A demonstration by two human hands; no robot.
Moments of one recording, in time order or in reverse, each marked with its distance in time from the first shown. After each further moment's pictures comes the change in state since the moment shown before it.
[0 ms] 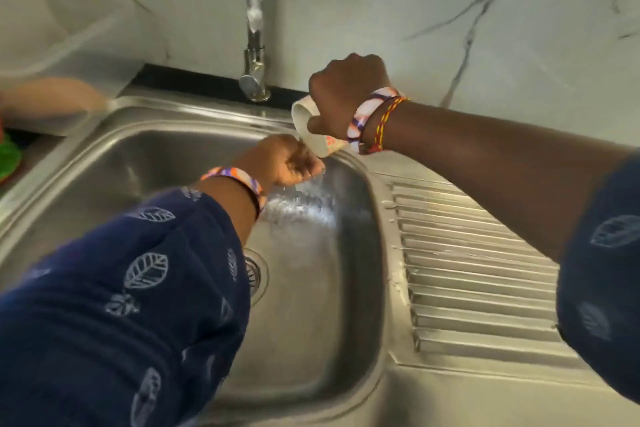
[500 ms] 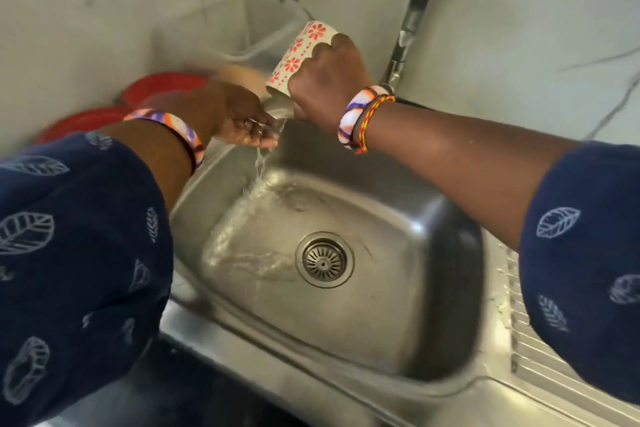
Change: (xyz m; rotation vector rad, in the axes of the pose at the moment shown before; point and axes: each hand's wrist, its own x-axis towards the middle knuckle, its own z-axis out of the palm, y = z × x) left_hand -0.118 0.059 -0.177 0.222 0.373 0.044; right_hand 0.041 -0.147 -0.058 -0.098 0.324 -0.408
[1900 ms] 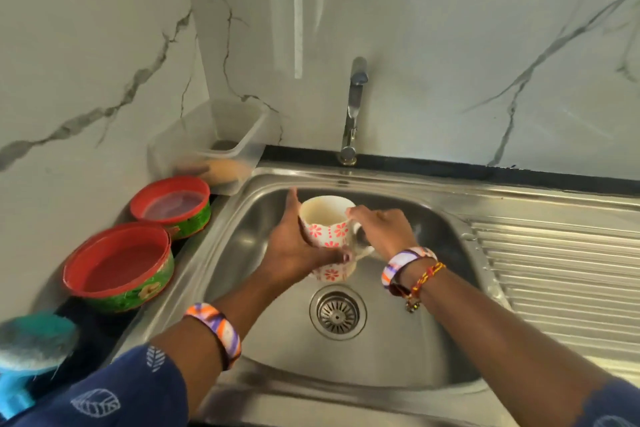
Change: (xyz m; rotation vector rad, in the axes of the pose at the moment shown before) left_hand -0.063 -0.092 0.036 0.384 -0.144 0.661; right_hand -0.093 -0.060 0.028 1.431 0.070 1.308
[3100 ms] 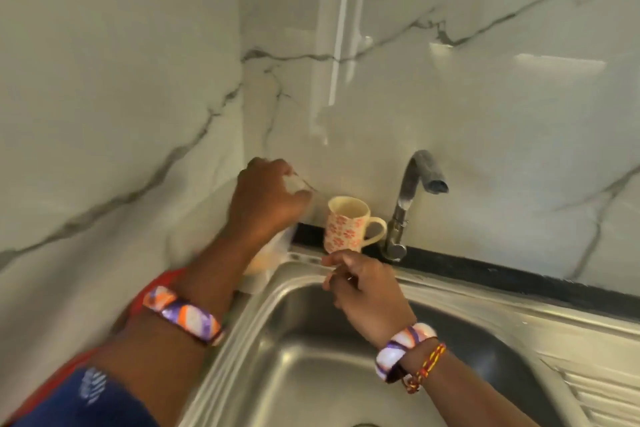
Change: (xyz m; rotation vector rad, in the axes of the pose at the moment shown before) left_hand 0.139 0.090 -0.135 0.618 0.511 0.230; right_hand 0.065 -0.078 0.054 -0.274 -0.153 -0.555
